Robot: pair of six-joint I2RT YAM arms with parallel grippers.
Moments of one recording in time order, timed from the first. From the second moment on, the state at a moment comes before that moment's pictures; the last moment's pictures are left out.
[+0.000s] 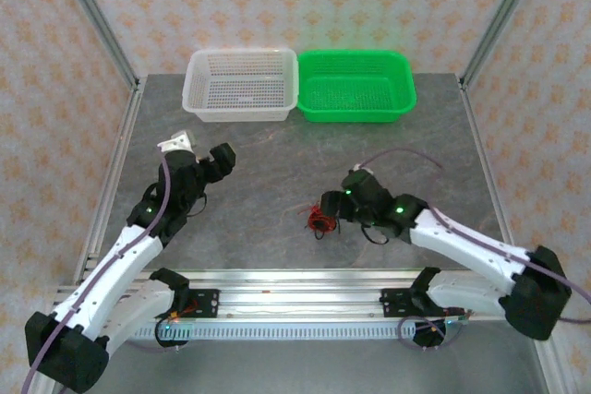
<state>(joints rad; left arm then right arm) -0.32 0.84 0.68 -0.27 -0.19 -0.68 0.82 1.11 0.73 -0.55 0.10 0.83</state>
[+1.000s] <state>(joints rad) -0.41 0.86 0.68 -0.31 -0.10 -0.71 0.88 1.34 0.65 -0.21 0.03 0.76</state>
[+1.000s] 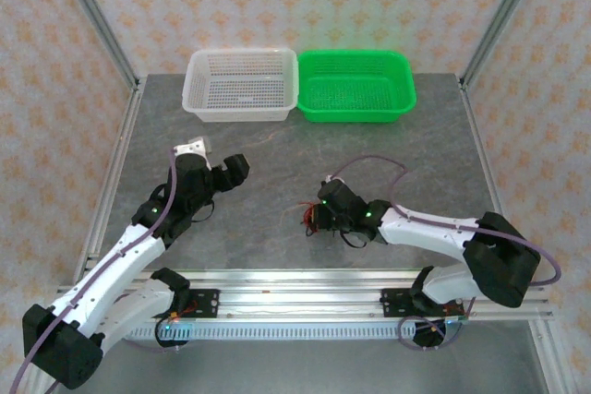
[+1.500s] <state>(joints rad) -0.58 0.90 0.53 -0.02 0.13 -0.71 0.48 1.10 0.67 -0.17 -0.45 0.77</state>
